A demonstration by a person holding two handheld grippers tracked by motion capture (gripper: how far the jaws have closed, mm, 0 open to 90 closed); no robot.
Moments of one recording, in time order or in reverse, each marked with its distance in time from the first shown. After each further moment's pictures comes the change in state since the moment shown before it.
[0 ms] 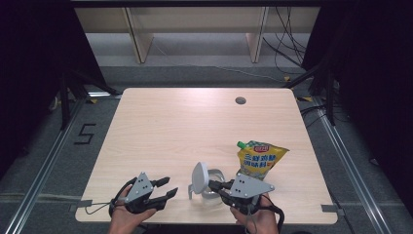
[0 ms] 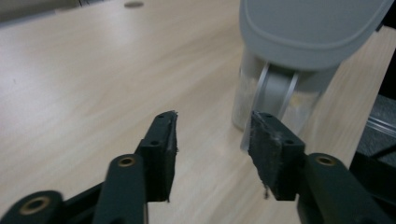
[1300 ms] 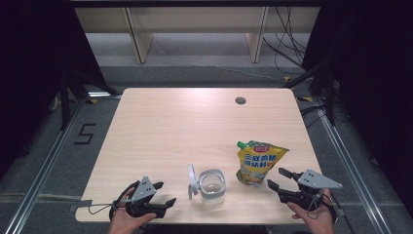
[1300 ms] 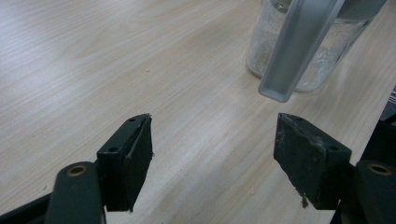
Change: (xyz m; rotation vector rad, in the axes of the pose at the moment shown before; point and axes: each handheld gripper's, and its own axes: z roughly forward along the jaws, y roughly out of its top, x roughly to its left) left arm 0.003 -0.016 0.013 0.129 0.012 -0.043; right arm -0.092 -0.112 -0.107 0.061 -0.264 0.300
